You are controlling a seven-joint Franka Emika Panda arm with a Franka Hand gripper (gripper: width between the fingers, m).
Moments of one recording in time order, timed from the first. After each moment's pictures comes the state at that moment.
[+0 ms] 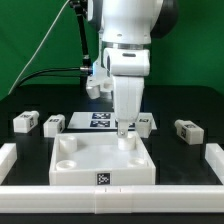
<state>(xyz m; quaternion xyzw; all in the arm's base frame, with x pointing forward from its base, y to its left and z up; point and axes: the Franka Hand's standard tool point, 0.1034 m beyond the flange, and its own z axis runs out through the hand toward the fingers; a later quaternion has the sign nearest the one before) 0.456 -0.010 0.036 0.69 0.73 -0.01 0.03</state>
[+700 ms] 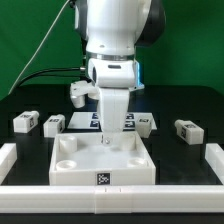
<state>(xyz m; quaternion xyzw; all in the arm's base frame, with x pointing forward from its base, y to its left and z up) 0.448 -0.038 0.010 0.66 0.75 -0.03 0.02</state>
